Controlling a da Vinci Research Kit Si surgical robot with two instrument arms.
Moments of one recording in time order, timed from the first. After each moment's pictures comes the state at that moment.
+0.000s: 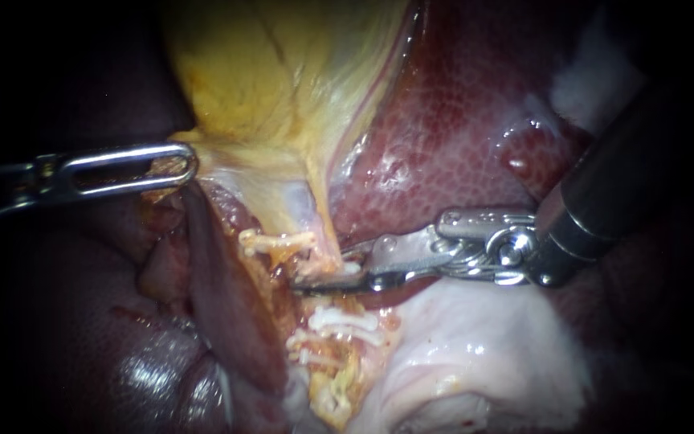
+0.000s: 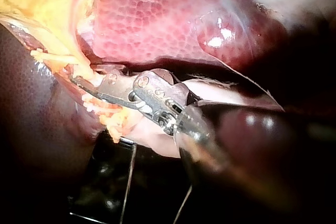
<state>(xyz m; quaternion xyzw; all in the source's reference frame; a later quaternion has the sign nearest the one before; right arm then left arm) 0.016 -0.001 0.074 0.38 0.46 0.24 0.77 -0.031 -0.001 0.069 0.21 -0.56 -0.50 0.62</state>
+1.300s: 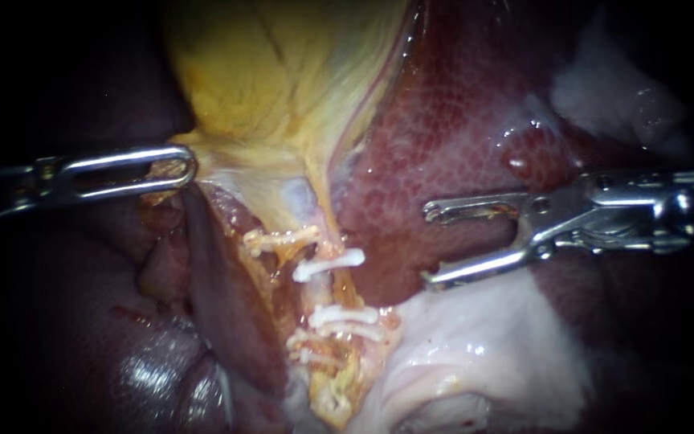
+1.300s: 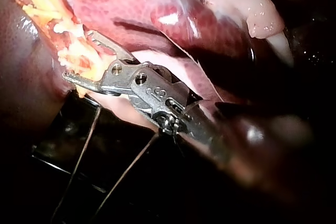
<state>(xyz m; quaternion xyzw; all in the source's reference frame) 0.004 0.004 0.061 0.28 0.51 0.22 0.78 -0.033 -0.002 0.071 0.21 -0.57 -0.50 0.62</state>
